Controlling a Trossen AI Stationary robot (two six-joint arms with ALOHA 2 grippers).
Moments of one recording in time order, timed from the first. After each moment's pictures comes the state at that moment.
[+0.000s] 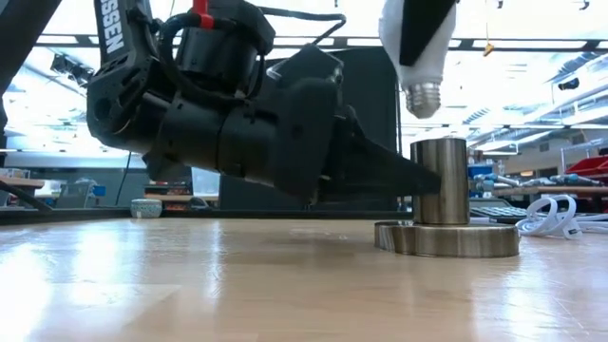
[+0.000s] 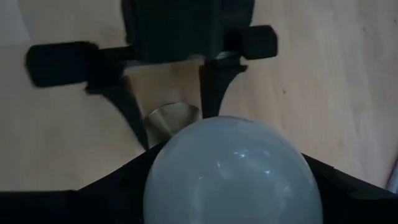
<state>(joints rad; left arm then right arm) -0.29 2.23 0.96 1.09 -0.20 -0.04 0.47 2.03 1.90 -1.38 0.37 0.71</state>
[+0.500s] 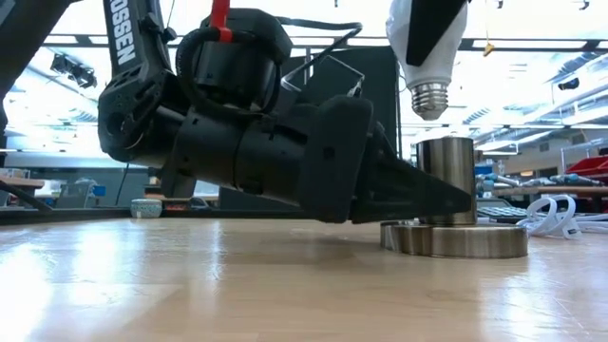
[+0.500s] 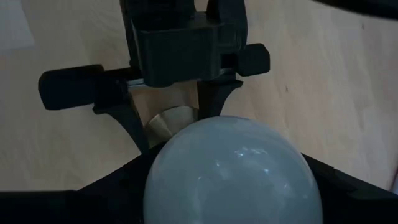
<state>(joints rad) -0.29 2.30 1.04 1.09 -0.20 -0.06 0.50 2.02 1.87 -1.36 0.40 0.77</state>
